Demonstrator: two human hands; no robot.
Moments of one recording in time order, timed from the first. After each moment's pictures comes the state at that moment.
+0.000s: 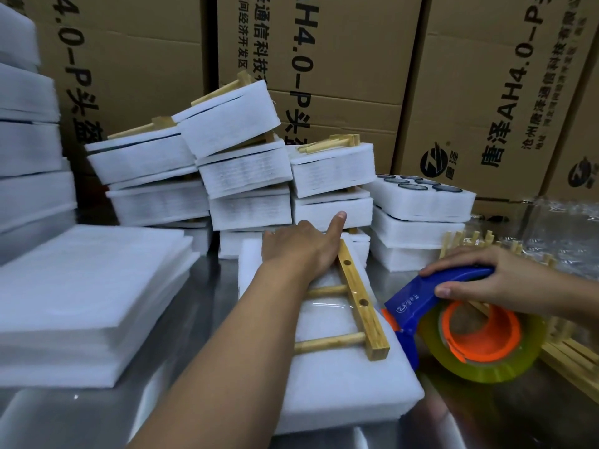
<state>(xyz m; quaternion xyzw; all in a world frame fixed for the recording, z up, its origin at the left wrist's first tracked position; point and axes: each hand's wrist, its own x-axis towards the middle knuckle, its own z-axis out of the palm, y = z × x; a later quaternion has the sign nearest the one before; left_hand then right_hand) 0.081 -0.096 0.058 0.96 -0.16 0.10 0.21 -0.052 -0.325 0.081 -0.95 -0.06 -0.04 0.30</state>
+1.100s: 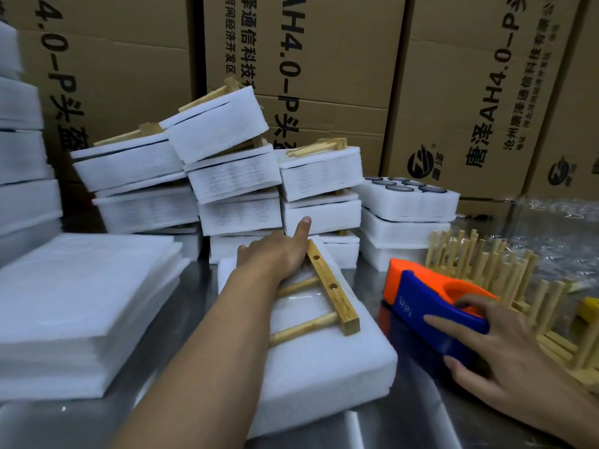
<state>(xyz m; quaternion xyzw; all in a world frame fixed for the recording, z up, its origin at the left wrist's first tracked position) 0.103 -0.081 0.050 0.96 -0.13 0.01 0.26 -0.104 -0.325 -0.018 -0.94 -0.03 -0.32 -0.07</state>
